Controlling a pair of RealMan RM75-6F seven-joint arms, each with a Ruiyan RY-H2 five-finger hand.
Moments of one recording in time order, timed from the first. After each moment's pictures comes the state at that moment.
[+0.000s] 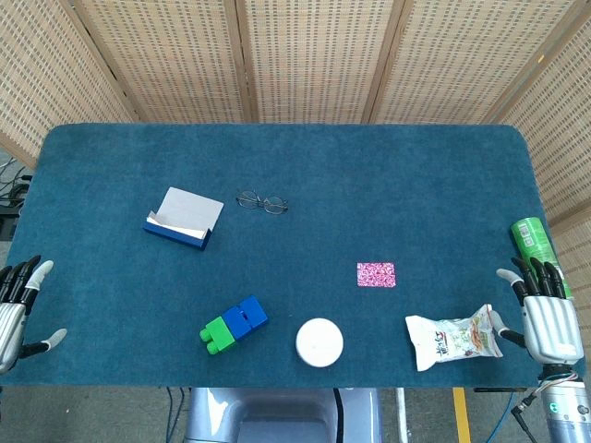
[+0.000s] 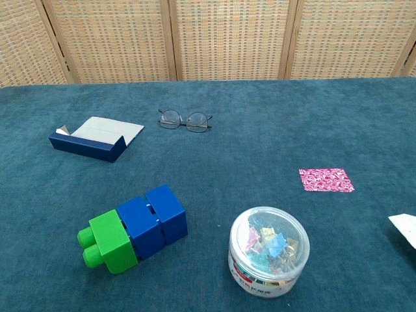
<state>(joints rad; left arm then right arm) -0.06 -1.02 -0.01 -1.76 1.51 1.48 0.10 0.10 -1.14 0.11 -1.69 -1.43 1.47 -0.15</state>
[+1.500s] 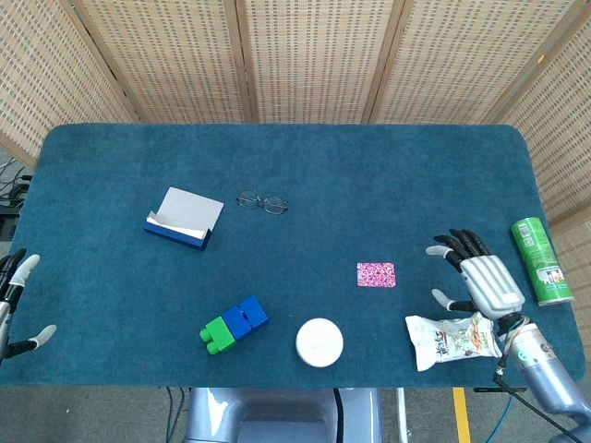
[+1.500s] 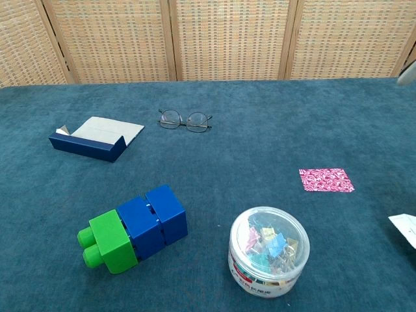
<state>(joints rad) -0.04 -0.94 -0.02 -1.83 1.54 1.52 0.09 0.39 -1.03 0.15 -1.71 -1.51 1.06 0.16</state>
